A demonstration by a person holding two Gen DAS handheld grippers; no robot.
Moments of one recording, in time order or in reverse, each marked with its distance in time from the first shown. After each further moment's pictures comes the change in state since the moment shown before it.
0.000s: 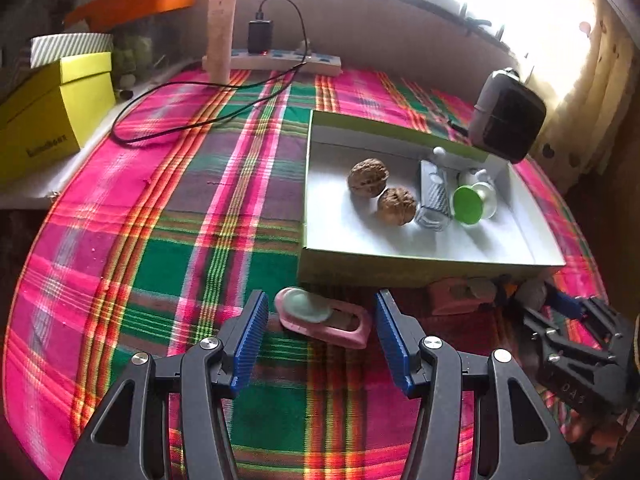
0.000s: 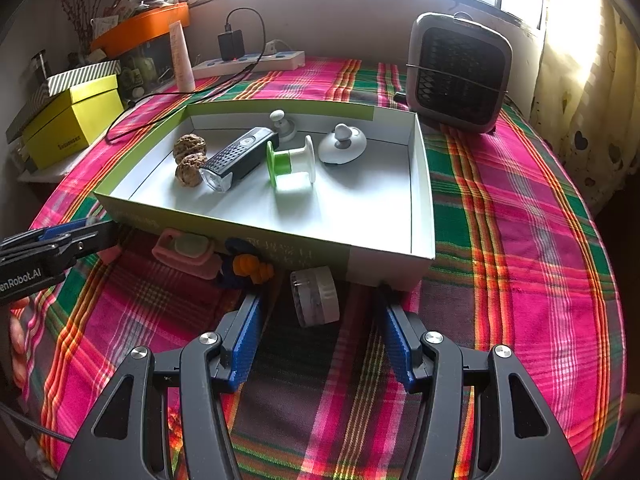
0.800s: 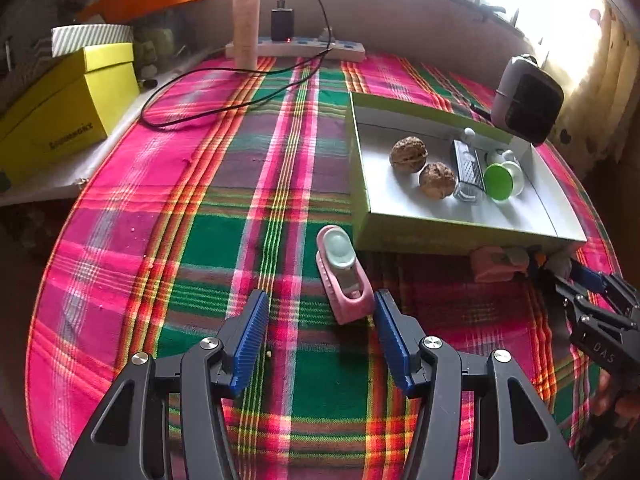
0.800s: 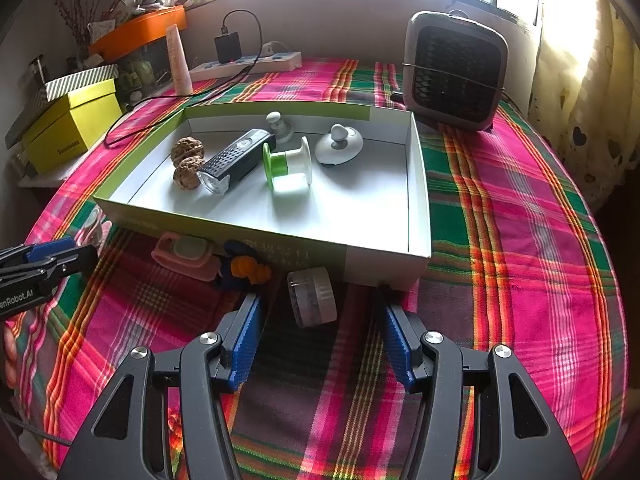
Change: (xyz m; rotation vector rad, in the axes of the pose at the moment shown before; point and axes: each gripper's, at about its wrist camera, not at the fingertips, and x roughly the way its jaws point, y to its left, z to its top) left arm -0.008 0.023 -0.008 0.009 0.033 0.054; right arm -0.002 0.000 -0.001 0.016 -0.001 -0.004
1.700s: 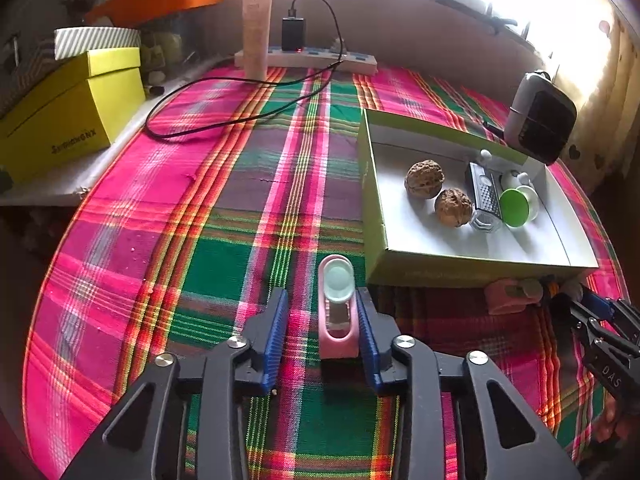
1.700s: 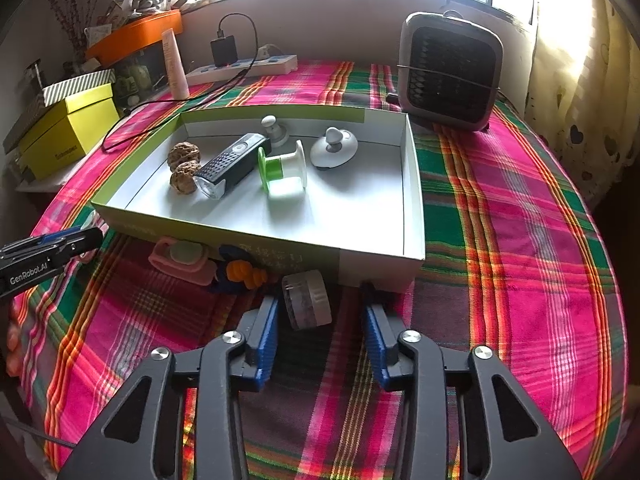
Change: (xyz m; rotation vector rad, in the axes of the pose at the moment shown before) left arm 0.008 0.002 0.012 -0.021 -0.036 0.027; right arm 0.000 -0.002 0.002 0.014 -0.009 -0.001
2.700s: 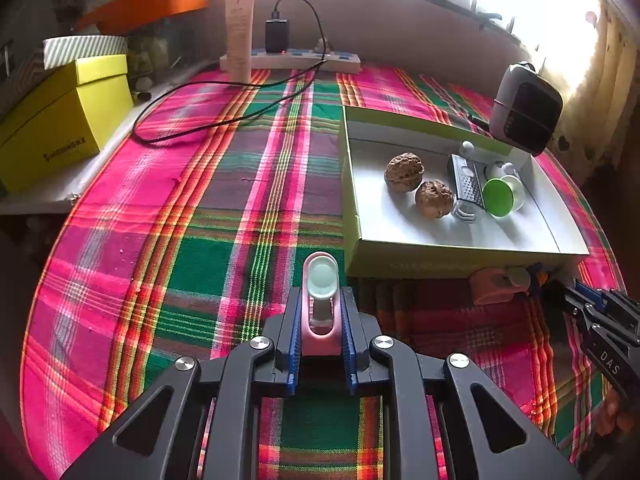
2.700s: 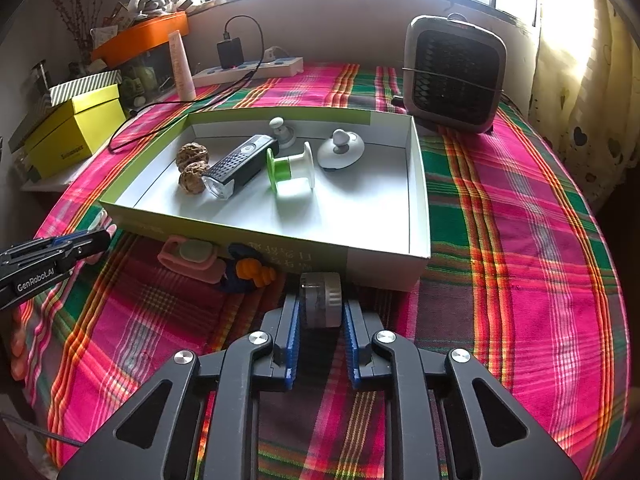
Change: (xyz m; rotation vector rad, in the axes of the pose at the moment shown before) left arm -0.003 -0.009 -0.005 0.030 -0.005 -0.027; right arm -0.004 0.003 -0.002 -0.004 -0.010 0.015
